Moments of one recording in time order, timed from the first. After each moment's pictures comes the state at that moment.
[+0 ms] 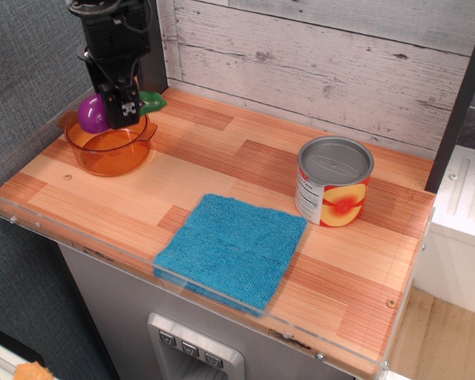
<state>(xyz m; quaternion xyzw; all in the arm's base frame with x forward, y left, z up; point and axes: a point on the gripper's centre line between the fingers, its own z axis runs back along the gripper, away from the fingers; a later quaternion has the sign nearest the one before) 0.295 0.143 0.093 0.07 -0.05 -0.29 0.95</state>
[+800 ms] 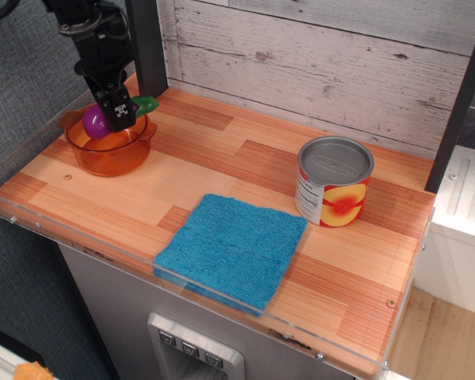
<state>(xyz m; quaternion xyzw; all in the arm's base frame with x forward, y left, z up) 0.320 0.178 0.053 0.01 -0.10 -0.28 0.96</state>
